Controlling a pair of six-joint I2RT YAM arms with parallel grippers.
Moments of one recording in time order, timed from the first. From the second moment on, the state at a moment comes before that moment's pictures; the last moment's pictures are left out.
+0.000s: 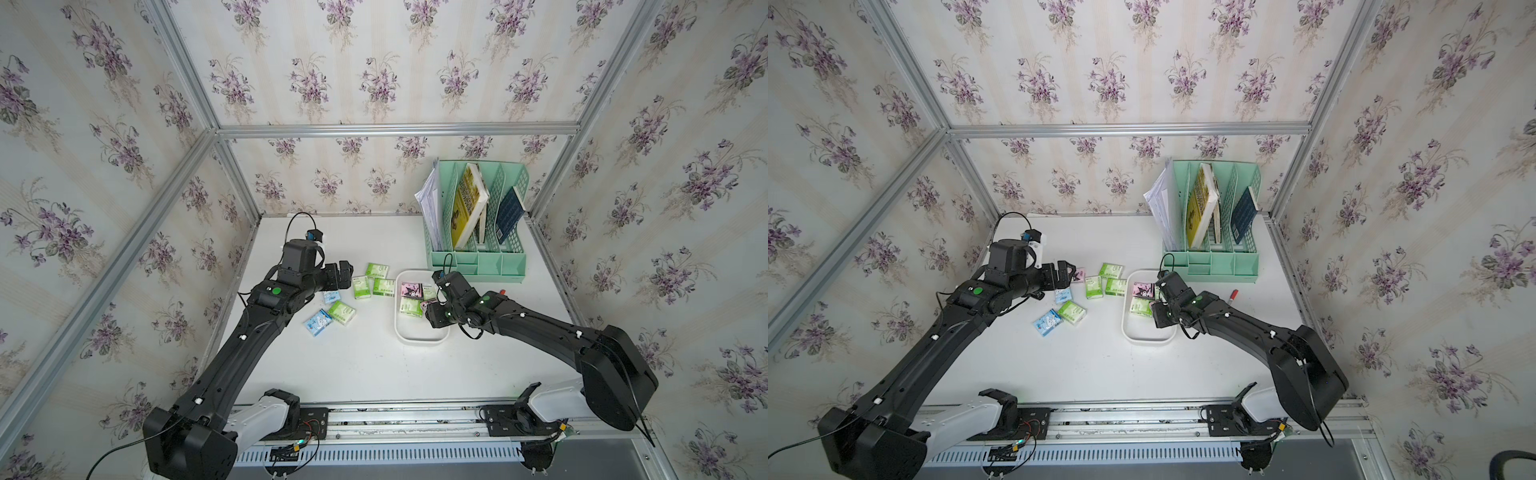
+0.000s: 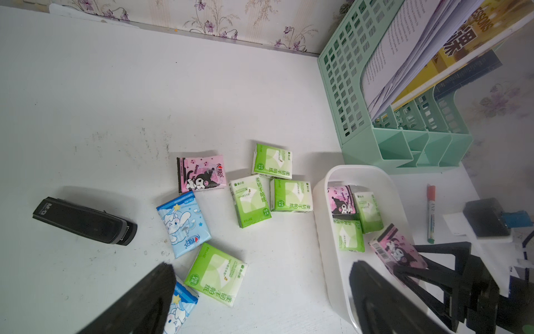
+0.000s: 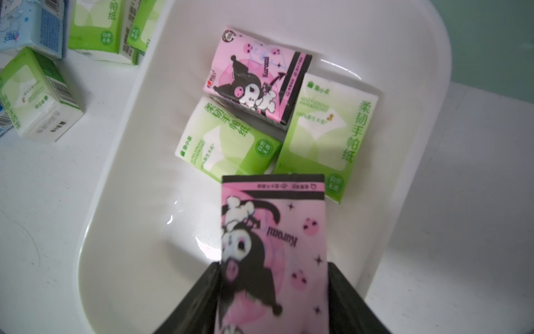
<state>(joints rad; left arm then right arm) -0.29 1.13 1.05 -0.61 0.08 -0.33 0.70 1.41 0.84 -0.45 0.01 0.37</state>
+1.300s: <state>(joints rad) -0.29 1.10 1.09 -0.67 0.00 -0.30 0.87 1.56 0.83 -0.39 0.01 0.31</state>
